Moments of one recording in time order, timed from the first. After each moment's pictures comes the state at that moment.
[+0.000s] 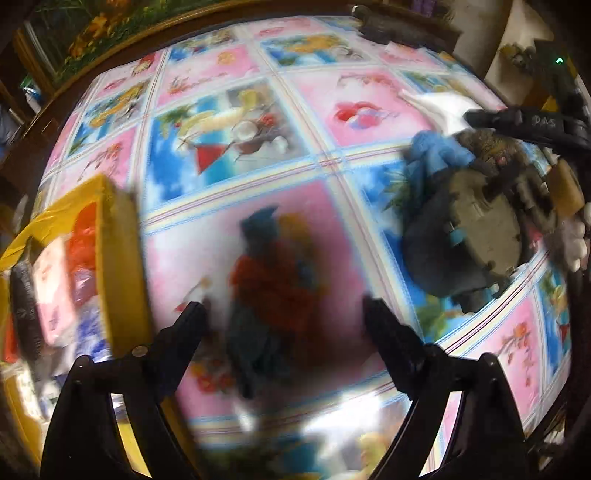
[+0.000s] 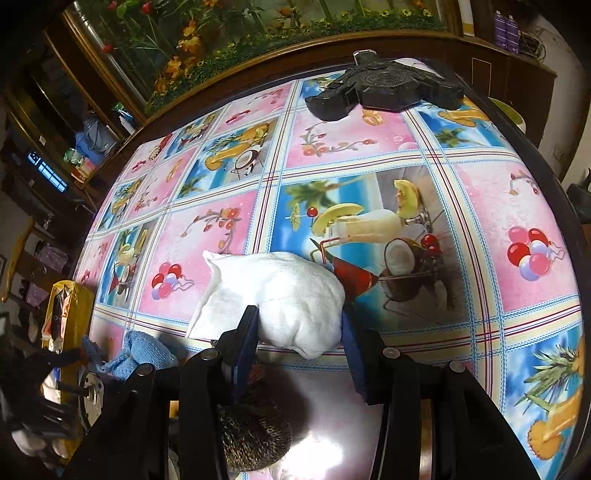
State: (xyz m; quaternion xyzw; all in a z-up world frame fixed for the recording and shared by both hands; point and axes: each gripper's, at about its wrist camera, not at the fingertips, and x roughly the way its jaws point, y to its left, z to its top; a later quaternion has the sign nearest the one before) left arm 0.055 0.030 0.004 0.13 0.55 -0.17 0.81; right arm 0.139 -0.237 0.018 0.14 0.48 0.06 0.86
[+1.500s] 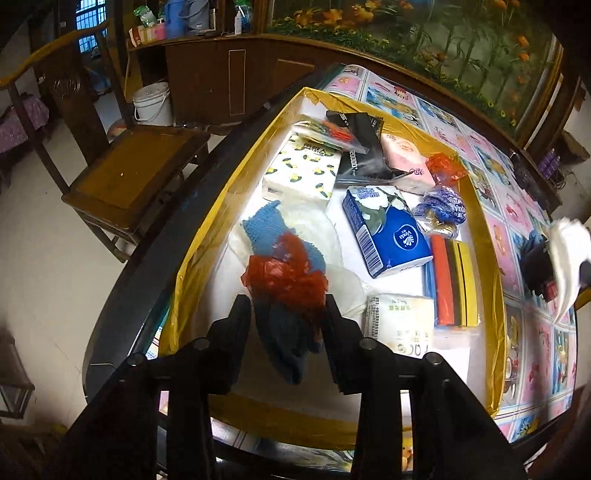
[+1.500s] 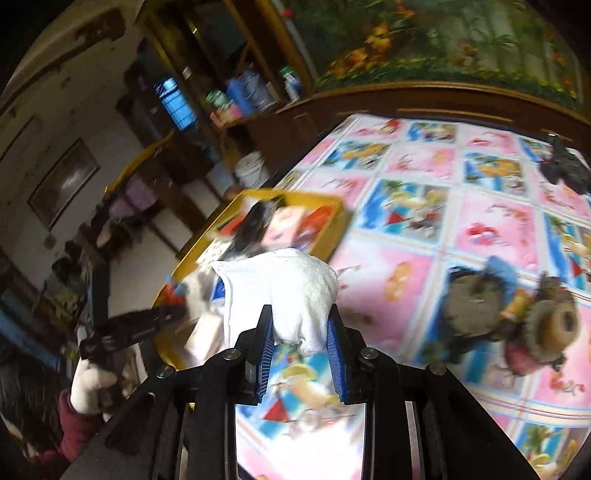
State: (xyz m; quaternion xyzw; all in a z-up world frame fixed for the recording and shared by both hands) left arm -0.081 0.315 0.035 -0.10 0.48 0.07 0.87; right arm -0.011 0.003 0.086 0.05 0.43 0.30 0.85
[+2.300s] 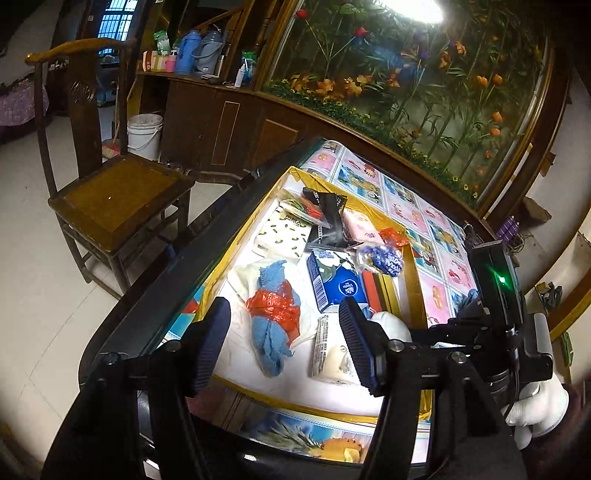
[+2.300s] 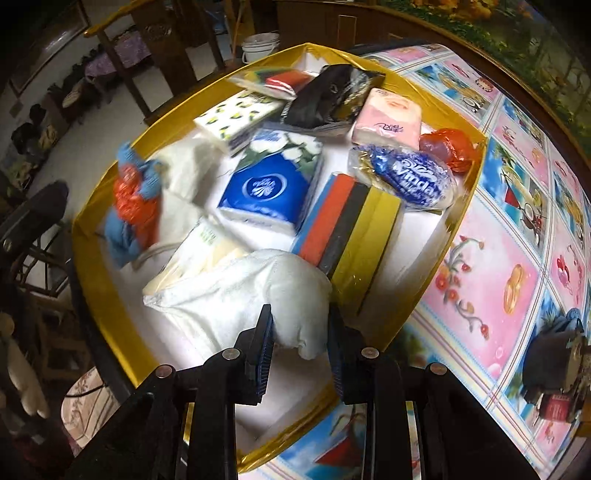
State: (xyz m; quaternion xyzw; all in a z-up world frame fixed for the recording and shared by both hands) left arm -0.133 0.334 0.081 -0.19 0.36 0.03 0.91; right arm 0.046 0.184 0.021 -0.18 0.55 0.25 0.77
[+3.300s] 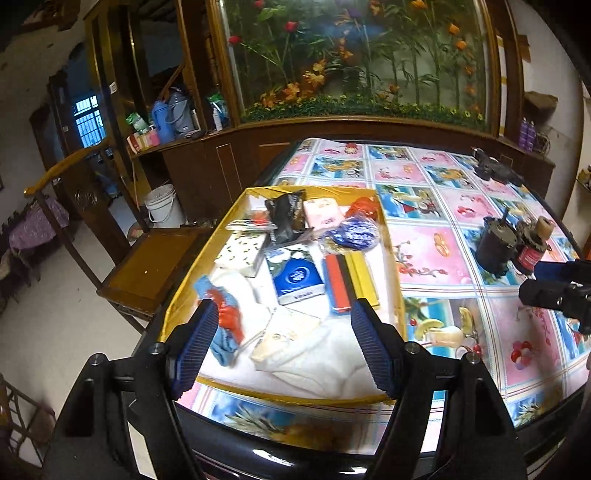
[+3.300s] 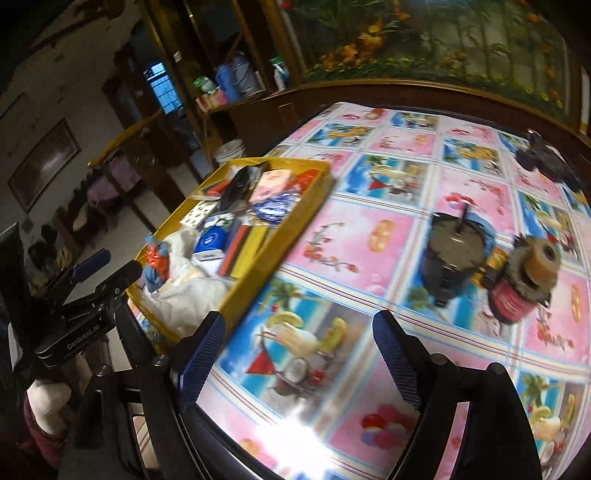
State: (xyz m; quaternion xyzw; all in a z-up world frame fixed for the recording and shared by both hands) left arm -0.141 0.196 0.105 0.05 0.35 0.09 0.93; right arm -0.063 -0.026 0.080 0.04 0.42 0.24 0.87
